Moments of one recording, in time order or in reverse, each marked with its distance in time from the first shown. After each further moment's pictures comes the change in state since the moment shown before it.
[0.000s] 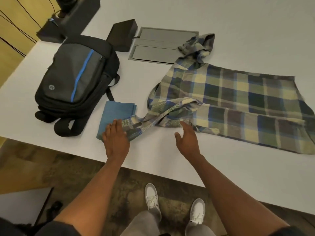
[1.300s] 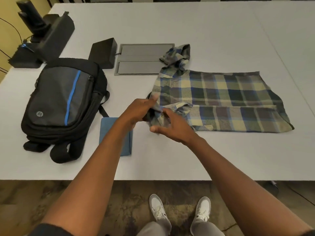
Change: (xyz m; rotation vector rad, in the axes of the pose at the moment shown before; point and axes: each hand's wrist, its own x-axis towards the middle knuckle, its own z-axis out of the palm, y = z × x) left_hand 0.070 0.088 -0.169 -0.979 -0.693 0.208; right_hand -0.017 -0.155 -0.055 0.240 -0.148 -0.167
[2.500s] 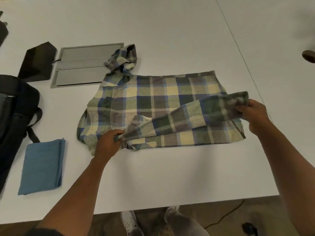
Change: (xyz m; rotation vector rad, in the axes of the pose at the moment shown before) left_hand 0.150 -0.094 0.177 0.594 0.210 0.102; right_hand -0.056 0.286 -0.424 0.294 0.754 0.562
